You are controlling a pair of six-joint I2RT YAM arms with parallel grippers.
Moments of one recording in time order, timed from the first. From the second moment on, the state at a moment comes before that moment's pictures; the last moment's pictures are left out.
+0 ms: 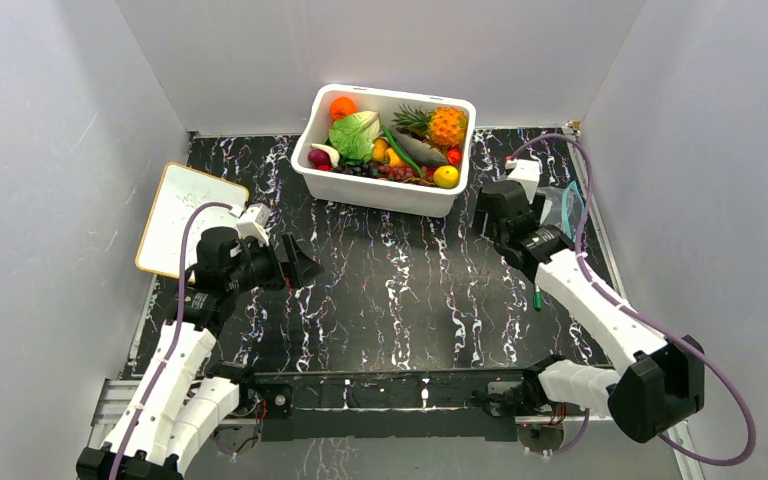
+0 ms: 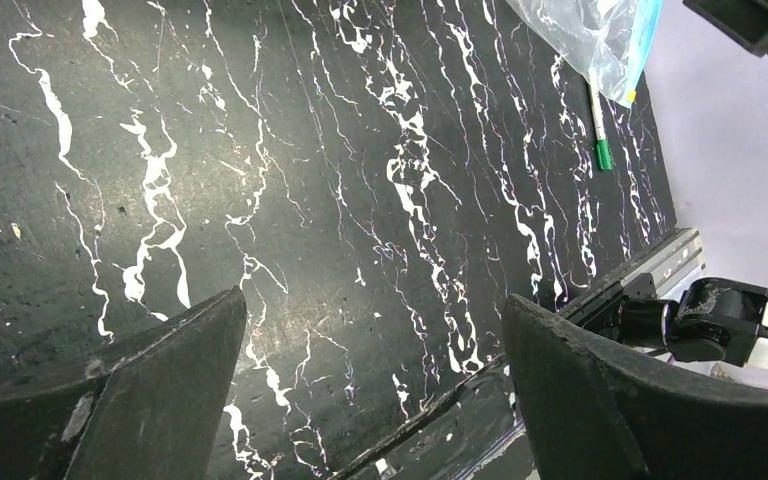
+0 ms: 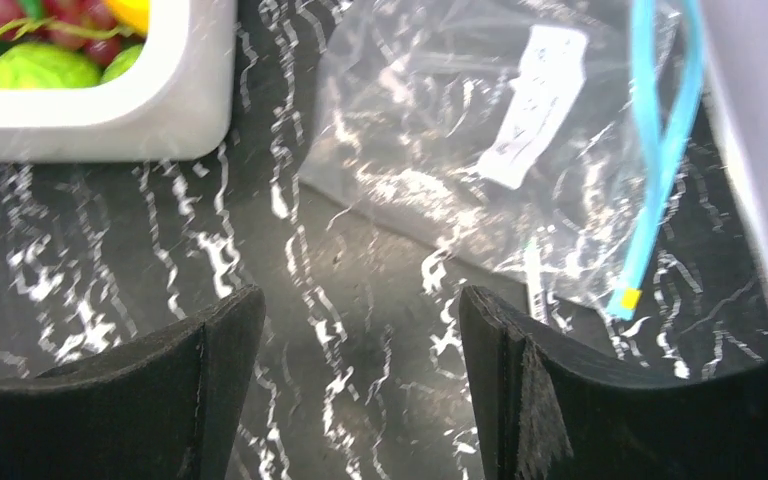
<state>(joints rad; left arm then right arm) -0.20 0.75 0.67 -0.50 0.46 -0.42 0.43 1.14 0.95 -0.50 0.50 0.40</state>
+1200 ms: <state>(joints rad) -0.20 0.64 0.67 -0.49 0.40 -0.41 -0.12 1.66 1.09 -0.21 0.49 0.23</state>
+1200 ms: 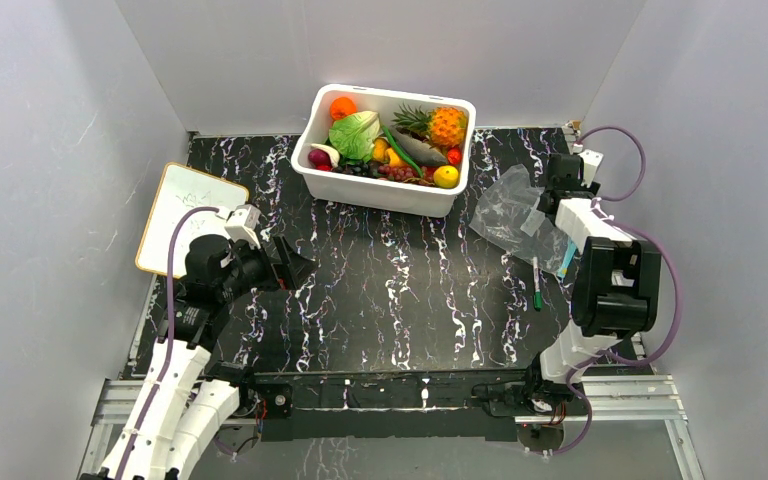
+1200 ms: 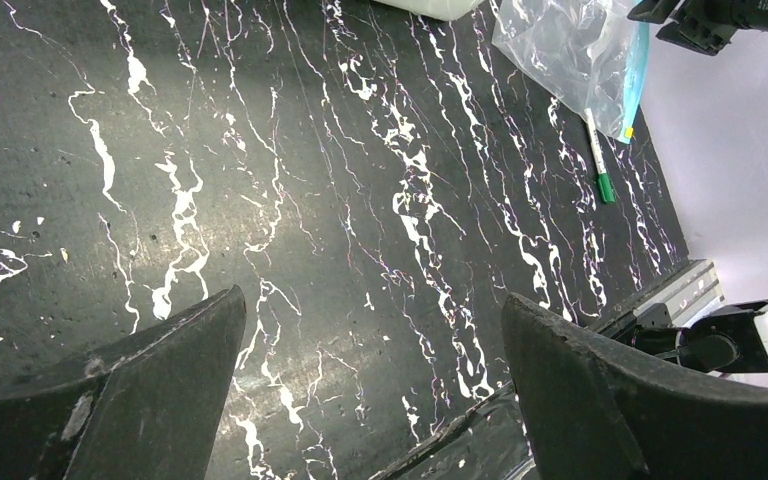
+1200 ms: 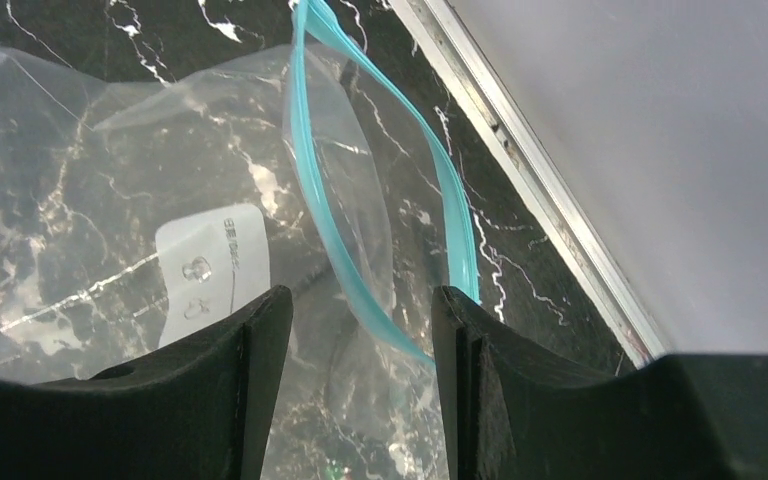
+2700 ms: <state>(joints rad) -0.20 0.60 0.67 -0.47 0.40 -0.42 -0.18 1.50 1.29 -0.43 0.32 0.33</state>
